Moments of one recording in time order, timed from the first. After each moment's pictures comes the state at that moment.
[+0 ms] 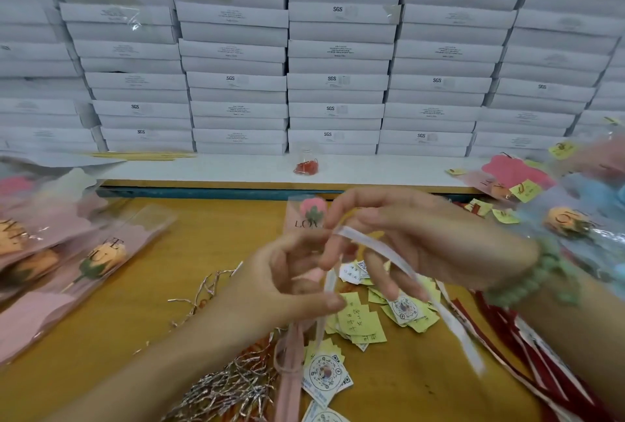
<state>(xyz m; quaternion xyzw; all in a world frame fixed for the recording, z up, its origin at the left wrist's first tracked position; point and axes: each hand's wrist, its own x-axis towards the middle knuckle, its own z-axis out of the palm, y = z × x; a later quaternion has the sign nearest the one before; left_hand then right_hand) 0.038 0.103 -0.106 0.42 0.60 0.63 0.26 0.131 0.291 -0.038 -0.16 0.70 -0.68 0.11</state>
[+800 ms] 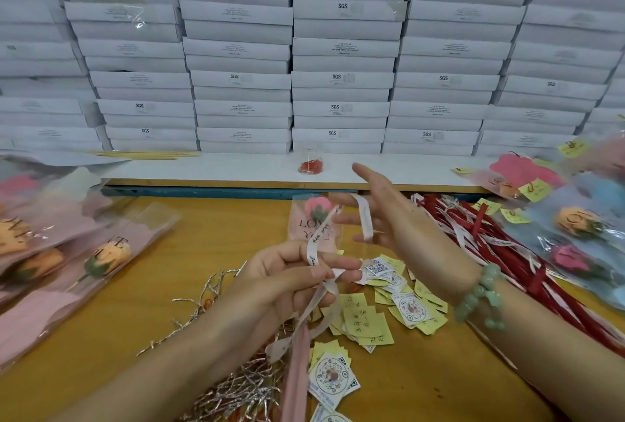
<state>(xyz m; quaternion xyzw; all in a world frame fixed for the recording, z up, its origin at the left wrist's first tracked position) 0.030 0.103 -0.115 0.36 0.46 0.73 0.37 0.096 0.276 -0.068 0.07 0.76 -0.63 -0.15</state>
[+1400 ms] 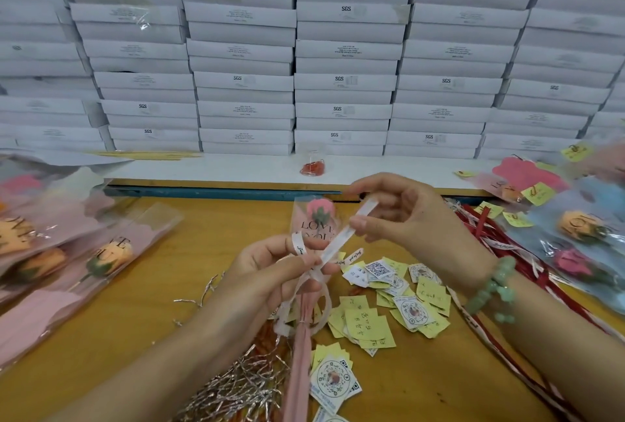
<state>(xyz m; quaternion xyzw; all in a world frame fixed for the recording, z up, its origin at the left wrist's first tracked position) 0.020 0.100 -0.118 0.31 0.51 0.75 0.30 0.105 0.297 -0.071 -0.05 0.80 -0.56 -0.21</state>
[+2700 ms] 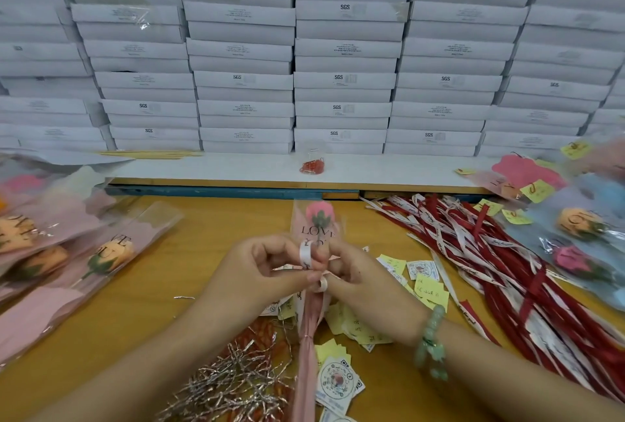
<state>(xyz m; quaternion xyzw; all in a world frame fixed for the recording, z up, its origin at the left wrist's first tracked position) 0.023 0.096 -0.111 0.37 0.62 0.66 0.19 0.093 0.254 -0.131 0.00 0.84 -0.54 -0.10</state>
